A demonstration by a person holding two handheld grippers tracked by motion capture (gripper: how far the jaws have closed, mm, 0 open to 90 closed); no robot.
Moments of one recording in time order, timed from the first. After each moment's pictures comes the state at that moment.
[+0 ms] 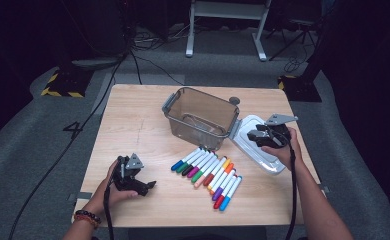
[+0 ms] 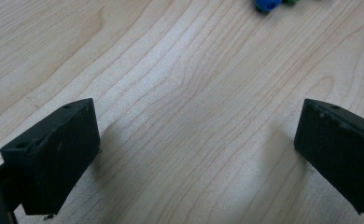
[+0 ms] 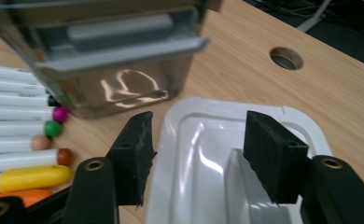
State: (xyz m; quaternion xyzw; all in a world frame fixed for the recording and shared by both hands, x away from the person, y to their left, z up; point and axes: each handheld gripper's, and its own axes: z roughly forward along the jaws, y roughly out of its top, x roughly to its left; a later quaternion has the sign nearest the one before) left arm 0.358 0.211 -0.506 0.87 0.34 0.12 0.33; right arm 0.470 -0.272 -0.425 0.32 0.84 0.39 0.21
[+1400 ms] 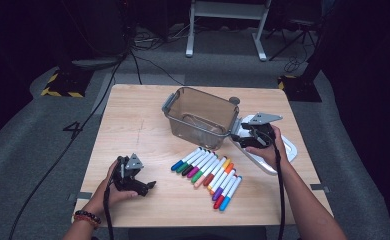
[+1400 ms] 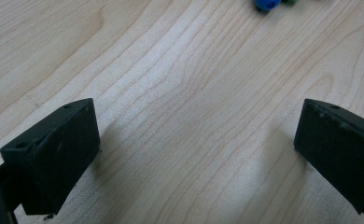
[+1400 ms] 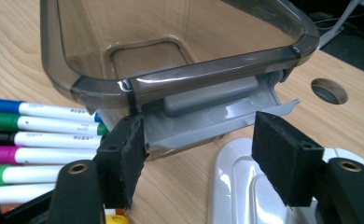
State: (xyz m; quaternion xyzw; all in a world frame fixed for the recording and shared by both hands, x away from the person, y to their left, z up) left arm 0.357 0.211 -0.506 0.87 0.34 0.12 0.33; right arm 0.463 -0.224 -0.414 0.31 0.84 0.41 0.19
